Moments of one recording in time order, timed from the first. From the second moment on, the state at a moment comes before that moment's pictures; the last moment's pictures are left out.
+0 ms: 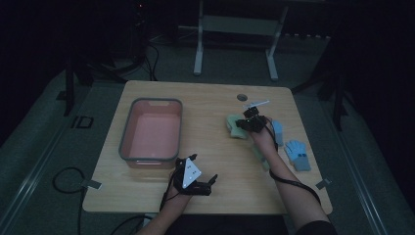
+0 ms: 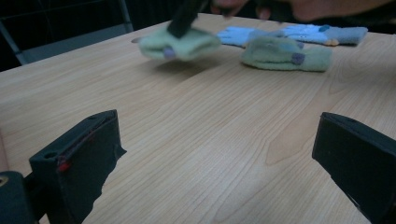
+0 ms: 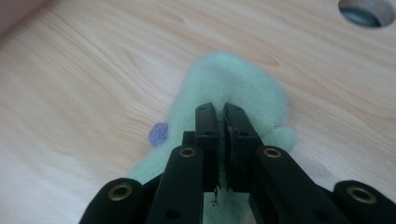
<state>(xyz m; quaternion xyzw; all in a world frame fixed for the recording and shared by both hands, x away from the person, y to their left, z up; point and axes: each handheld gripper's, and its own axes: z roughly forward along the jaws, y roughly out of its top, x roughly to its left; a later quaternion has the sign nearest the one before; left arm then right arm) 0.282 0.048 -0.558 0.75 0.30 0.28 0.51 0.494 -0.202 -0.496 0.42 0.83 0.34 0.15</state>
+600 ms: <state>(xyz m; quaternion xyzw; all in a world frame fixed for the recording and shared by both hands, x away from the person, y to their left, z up) 0.282 0.048 -0.558 0.75 0.31 0.28 0.52 0.413 -0.178 -0.427 0.36 0.83 0.37 0.19</state>
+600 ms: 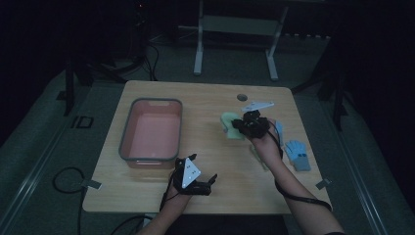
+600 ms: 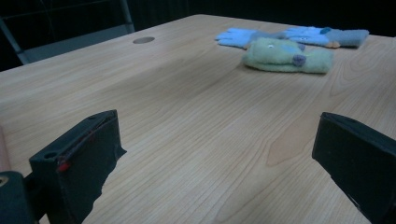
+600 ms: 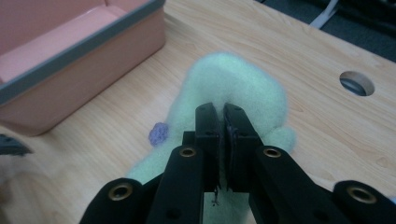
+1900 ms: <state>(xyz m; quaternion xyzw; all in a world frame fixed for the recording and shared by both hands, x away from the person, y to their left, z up) 0.281 0.048 -0.558 0.75 0.30 0.28 0.52 0.388 -0.154 -0.542 0.42 0.83 0.33 0.16</state>
